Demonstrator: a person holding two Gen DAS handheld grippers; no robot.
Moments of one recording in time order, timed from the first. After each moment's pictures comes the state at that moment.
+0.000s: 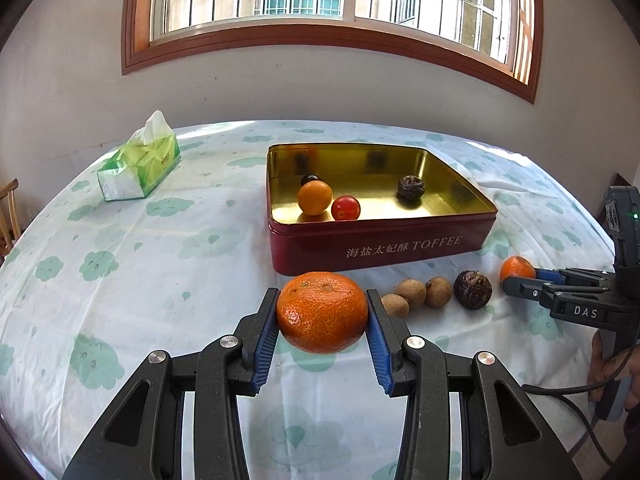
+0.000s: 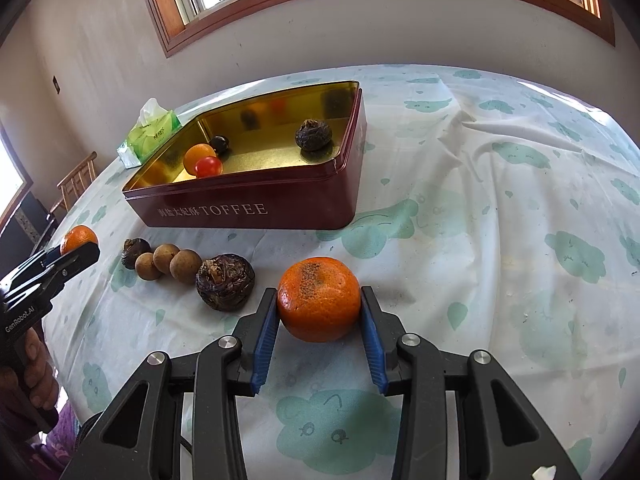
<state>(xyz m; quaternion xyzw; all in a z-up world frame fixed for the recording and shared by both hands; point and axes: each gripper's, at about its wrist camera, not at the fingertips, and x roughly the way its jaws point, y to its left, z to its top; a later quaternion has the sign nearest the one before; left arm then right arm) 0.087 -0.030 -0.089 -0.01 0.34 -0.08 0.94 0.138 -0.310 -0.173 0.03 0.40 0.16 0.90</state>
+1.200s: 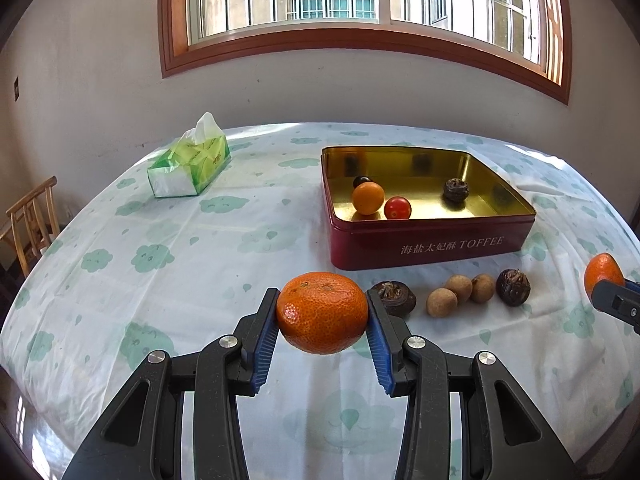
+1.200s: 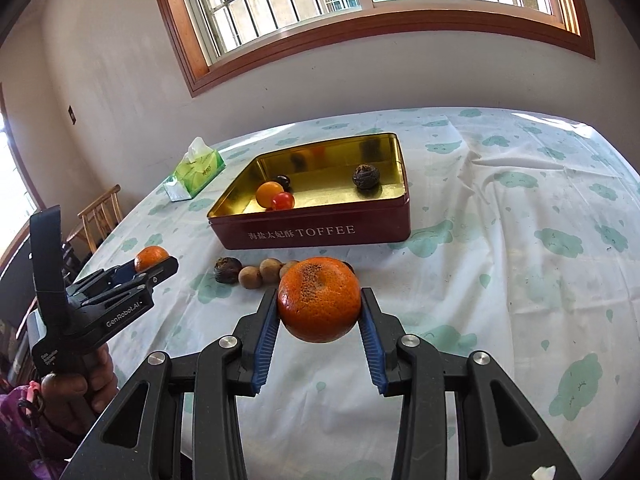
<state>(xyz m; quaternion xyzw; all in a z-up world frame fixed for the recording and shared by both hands) 0.074 -0.012 -0.084 0.01 0.33 0.00 0.94 0.058 -0.276 -0.121 0.07 0.33 0.17 0.93</state>
